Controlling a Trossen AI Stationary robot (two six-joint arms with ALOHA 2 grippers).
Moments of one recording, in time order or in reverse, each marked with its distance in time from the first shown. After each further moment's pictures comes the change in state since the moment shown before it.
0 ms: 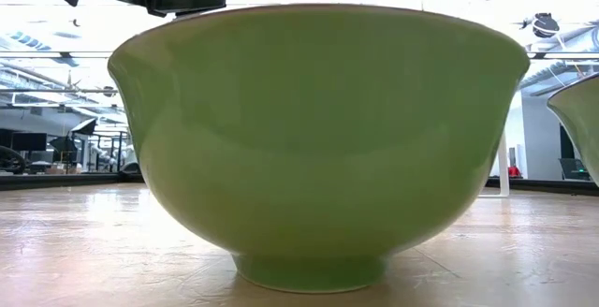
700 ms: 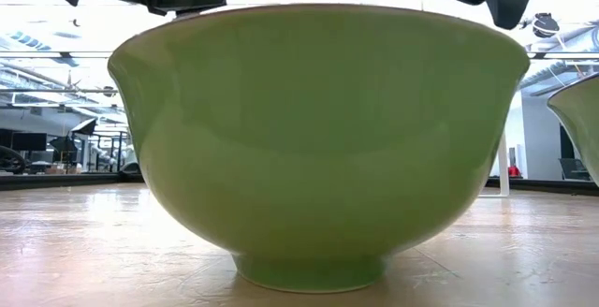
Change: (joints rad) left arm 0.000 0.000 0.000 0.012 -0.001 -0.024; right arm 0.069 0.269 0.000 -0.133 -0.004 0.244
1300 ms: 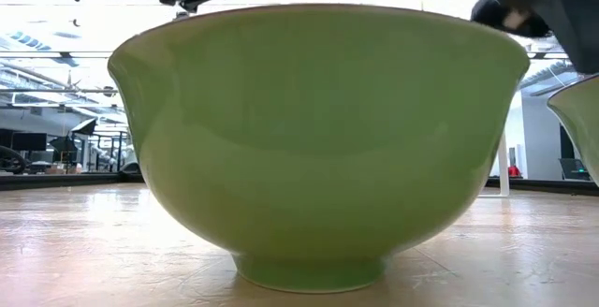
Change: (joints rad) left arm 0.000 0.000 0.000 0.133 -0.124 -0.047; right arm 0.074 0.012 -0.145 0.202 0.001 0.206
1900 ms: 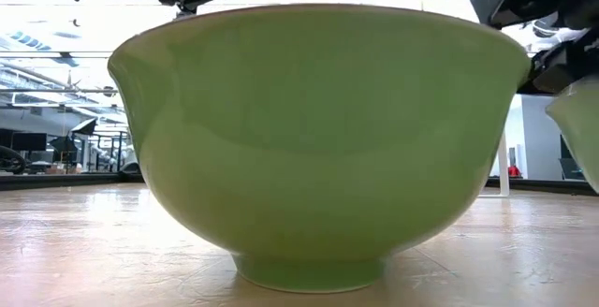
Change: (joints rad) left arm 0.000 0.000 0.000 -0.001 -0.008 -0.070; right arm 0.003 0.000 -0.173 0.039 -0.002 0.193
